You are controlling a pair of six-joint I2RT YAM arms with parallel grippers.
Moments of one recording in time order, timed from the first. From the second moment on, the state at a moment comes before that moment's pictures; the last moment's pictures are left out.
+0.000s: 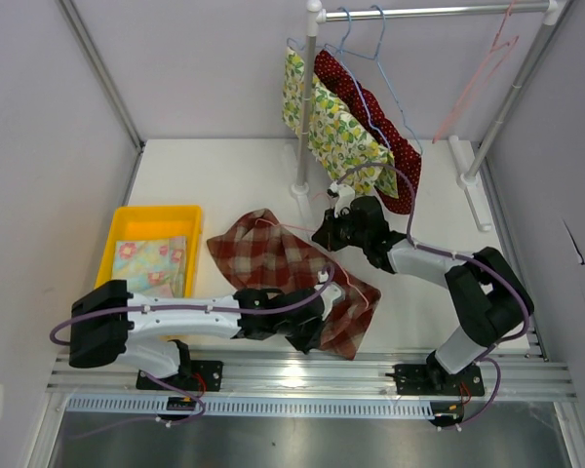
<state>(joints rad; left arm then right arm) -1.31 1.37 0.82 -0.36 0.01 -0.55 0.58 1.62 0.86 0.29 -0.30 0.29</state>
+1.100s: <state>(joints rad) -1.29 1.20 0.71 -0.32 -0.02 -0.61 0.60 1.40 1.11 -0.16 -0.10 0.24</state>
